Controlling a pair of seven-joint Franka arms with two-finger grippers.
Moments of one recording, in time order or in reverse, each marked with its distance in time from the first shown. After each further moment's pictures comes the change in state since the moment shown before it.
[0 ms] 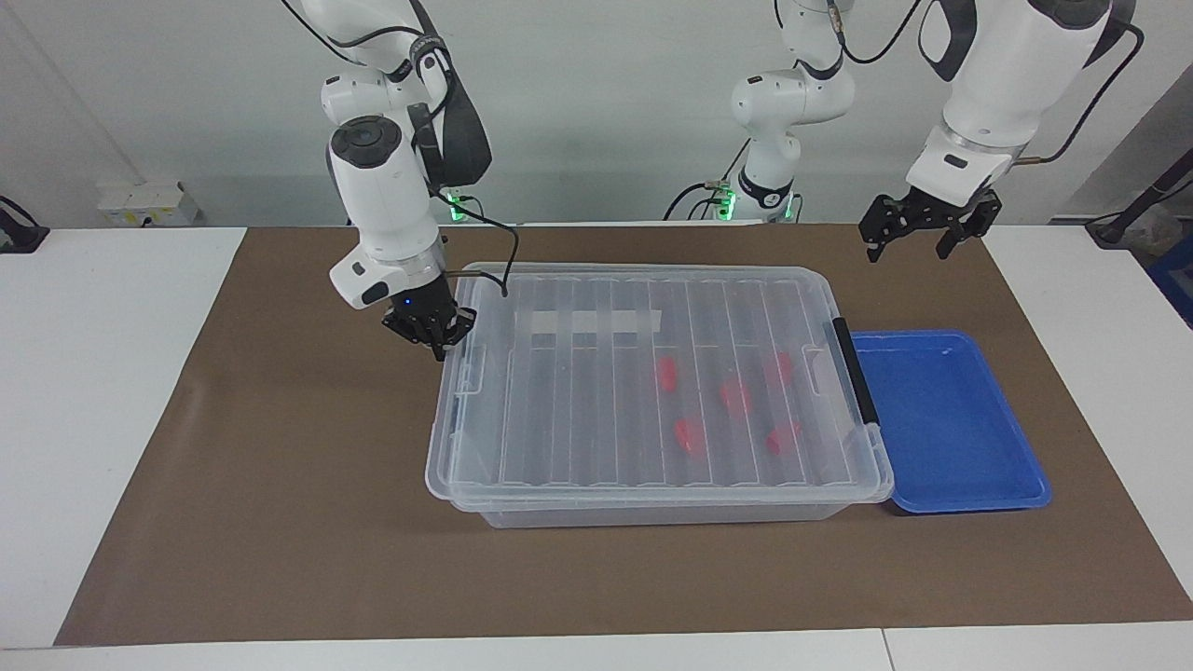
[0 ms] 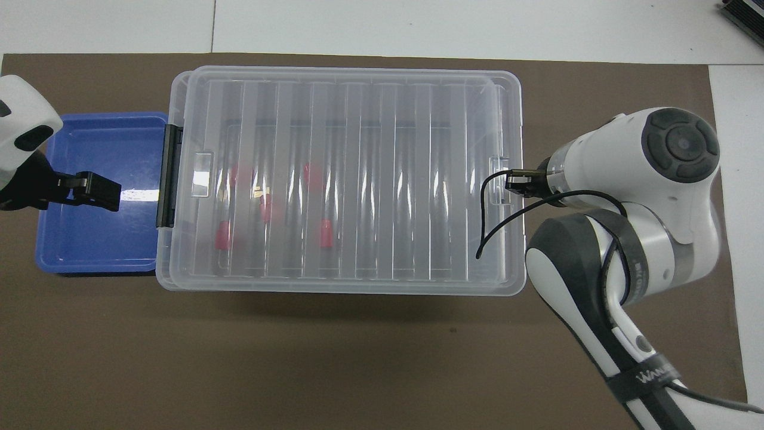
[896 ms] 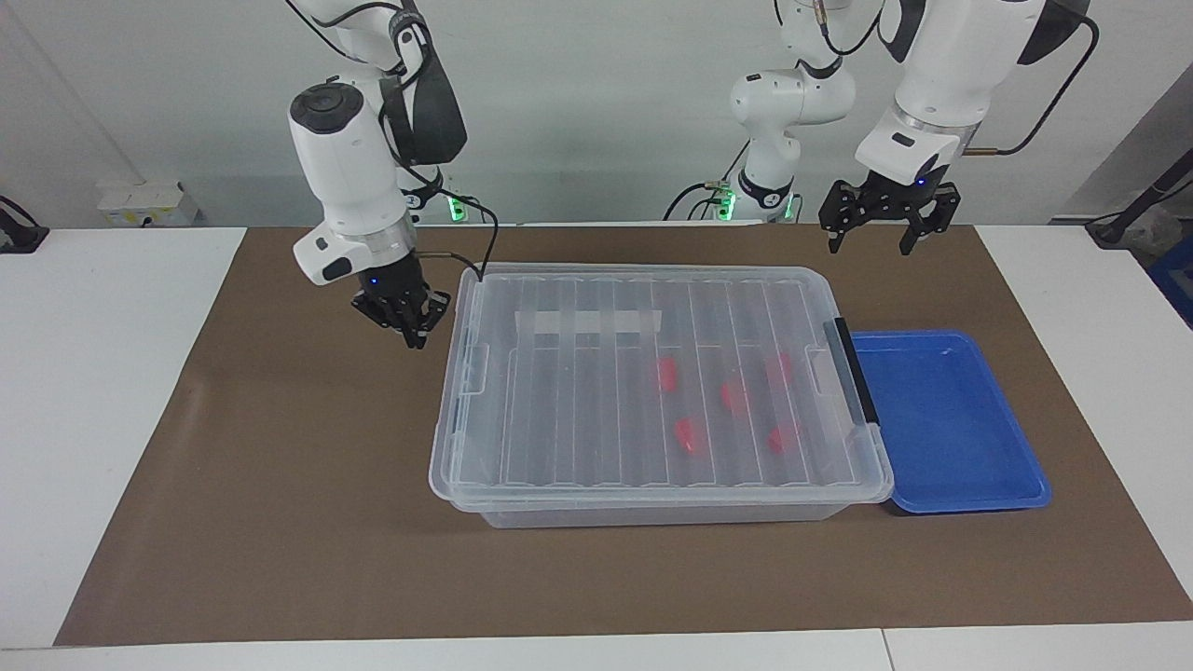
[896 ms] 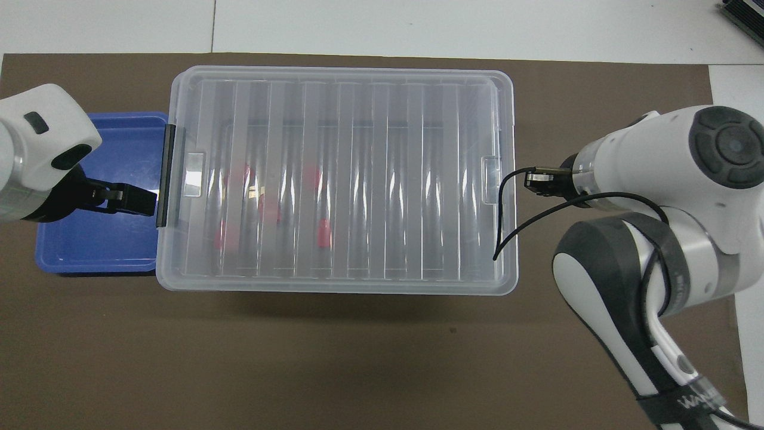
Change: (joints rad) left arm -0.075 -0.024 0.007 -0.047 -0.026 0.047 -0.002; right arm -0.100 -0.096 -0.009 0.001 0.002 -0.069 0.000
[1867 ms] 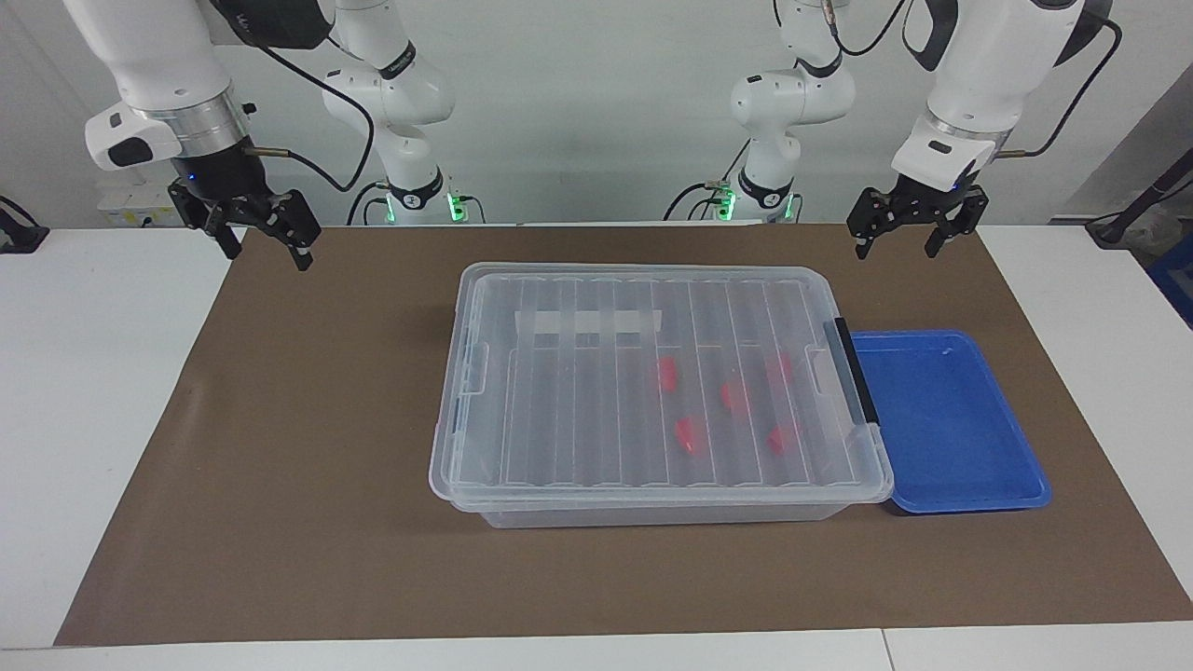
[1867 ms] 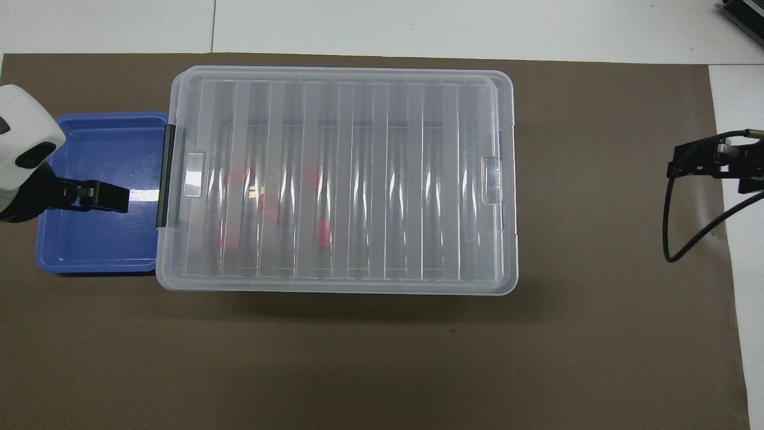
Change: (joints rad) left arm 0.047 -0.019 0.005 -0.032 0.000 0.057 0.006; right arm -0.161 0.001 -0.006 0.338 -0.023 -0.421 -0.175
